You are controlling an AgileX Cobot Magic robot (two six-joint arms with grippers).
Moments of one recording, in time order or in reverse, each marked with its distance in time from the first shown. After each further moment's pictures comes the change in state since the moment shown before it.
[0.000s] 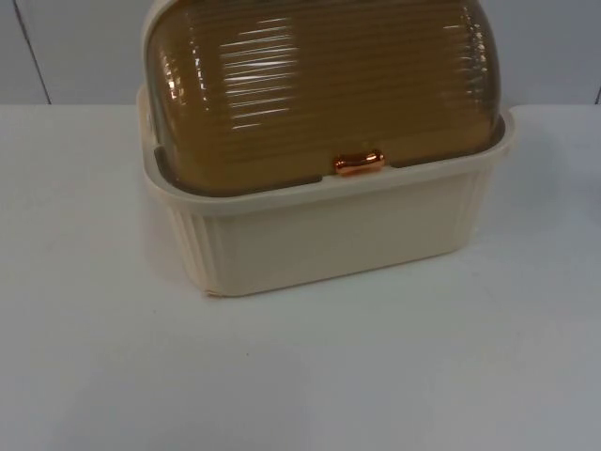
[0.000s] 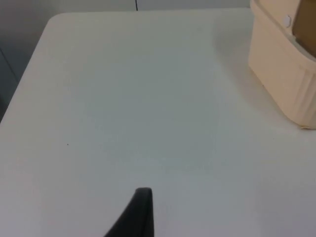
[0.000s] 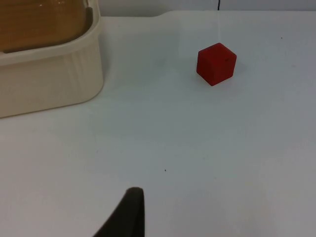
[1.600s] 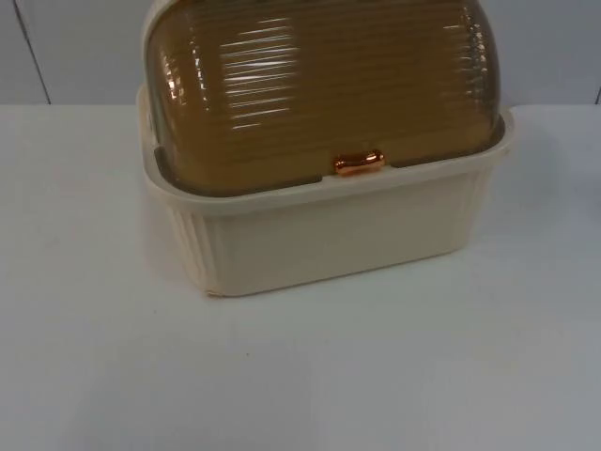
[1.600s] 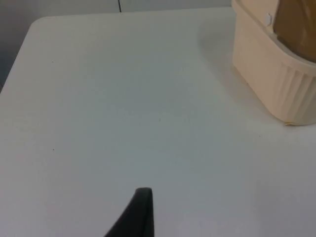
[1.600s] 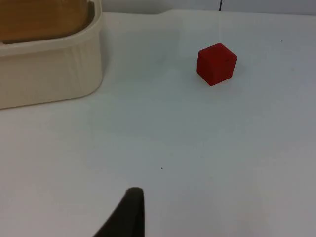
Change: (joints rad) right arm 0.000 0.000 0.000 0.002 0.004 -0.034; left arm 0.000 0.000 0.000 -0.048 0.000 0.040
